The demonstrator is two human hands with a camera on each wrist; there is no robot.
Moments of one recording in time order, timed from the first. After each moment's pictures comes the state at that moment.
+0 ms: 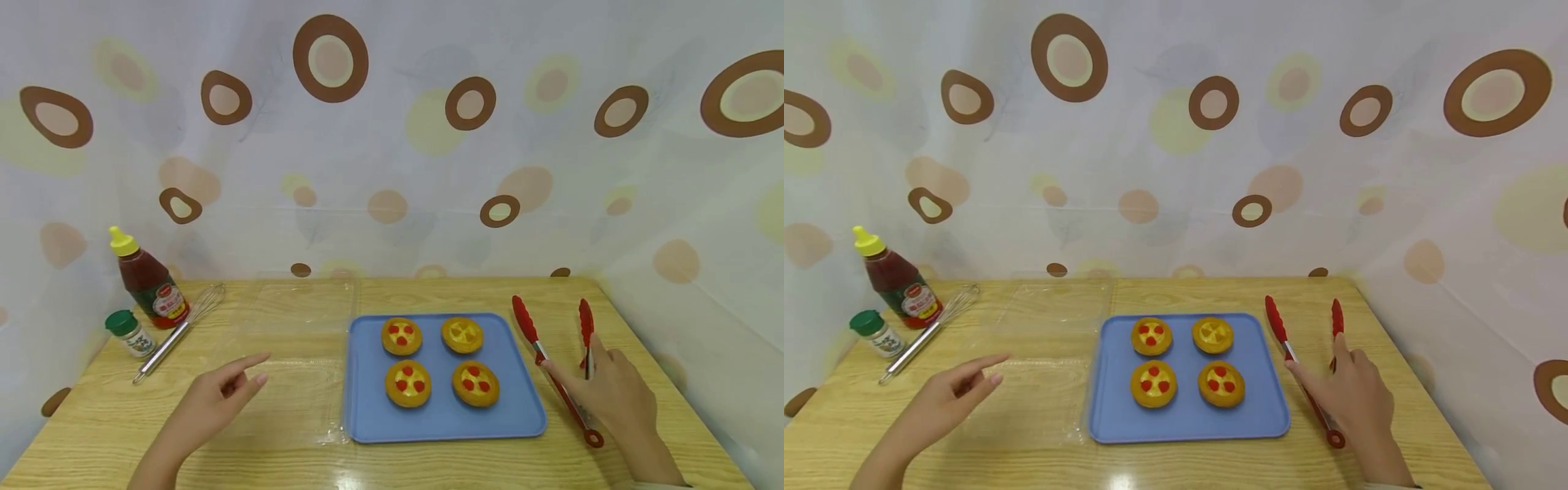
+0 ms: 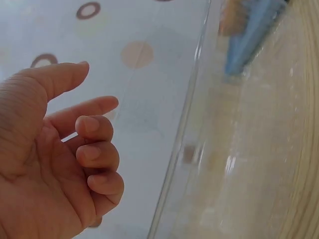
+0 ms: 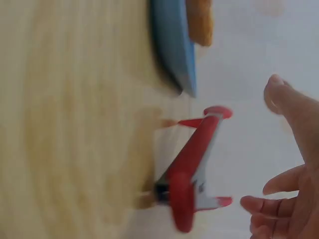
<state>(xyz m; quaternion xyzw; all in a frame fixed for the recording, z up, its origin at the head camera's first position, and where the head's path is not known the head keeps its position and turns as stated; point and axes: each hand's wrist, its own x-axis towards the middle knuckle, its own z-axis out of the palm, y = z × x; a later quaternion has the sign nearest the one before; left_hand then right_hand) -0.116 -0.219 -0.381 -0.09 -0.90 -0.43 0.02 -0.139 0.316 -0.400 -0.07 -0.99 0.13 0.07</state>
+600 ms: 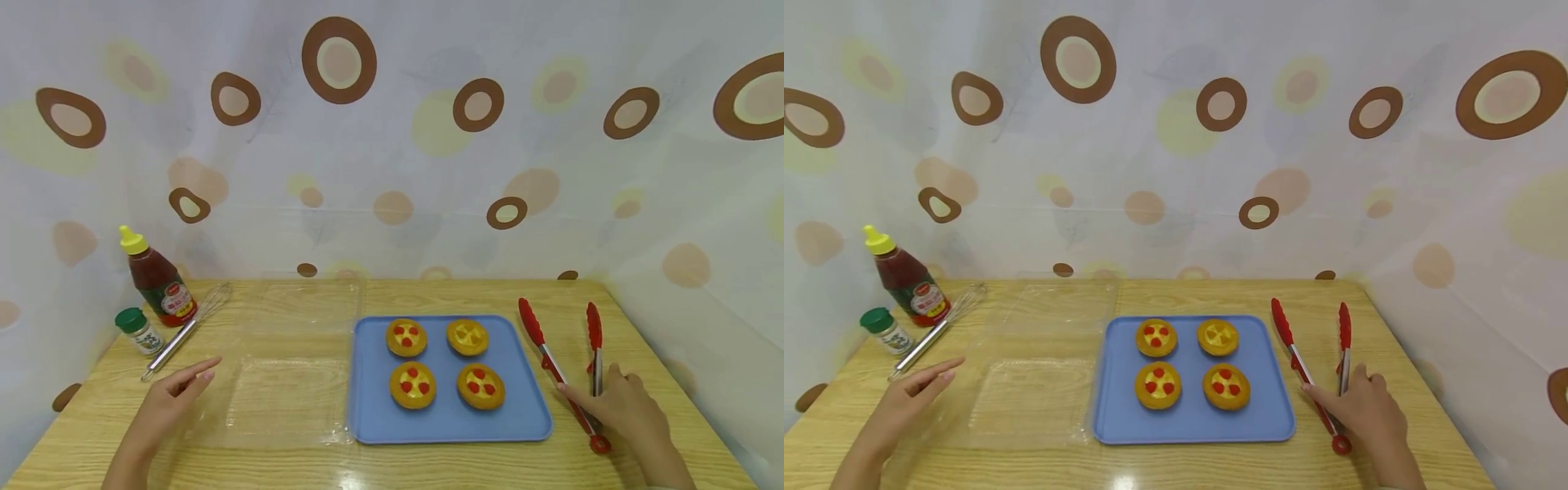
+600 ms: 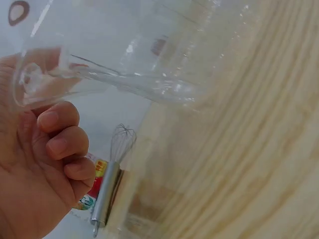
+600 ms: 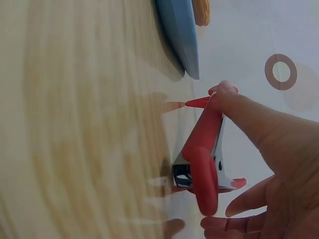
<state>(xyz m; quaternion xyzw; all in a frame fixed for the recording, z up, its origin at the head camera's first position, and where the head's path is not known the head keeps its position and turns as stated) -0.122 -0.303 -0.429 0.00 -0.87 -0.50 0.03 -0.148 0.345 -0.417 -0.09 -0.98 0.16 -0.09</state>
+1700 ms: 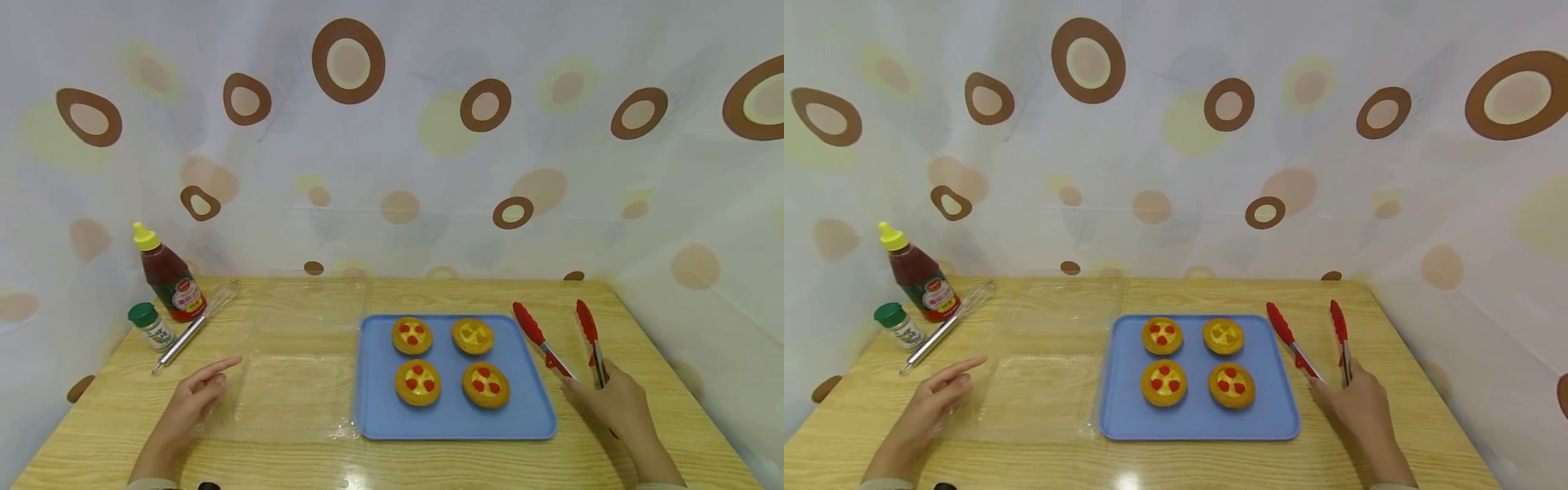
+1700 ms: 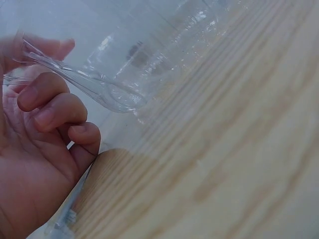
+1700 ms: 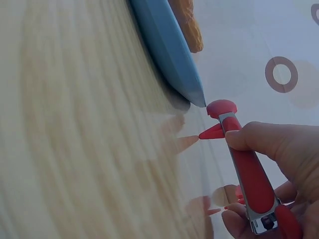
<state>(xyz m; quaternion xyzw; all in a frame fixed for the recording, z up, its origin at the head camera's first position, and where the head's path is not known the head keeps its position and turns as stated) -0.131 -0.299 -0.468 -0.17 -0.64 -0.75 0.00 -0.150 0.336 -0.433 -0.06 -0.97 0.25 0.03</state>
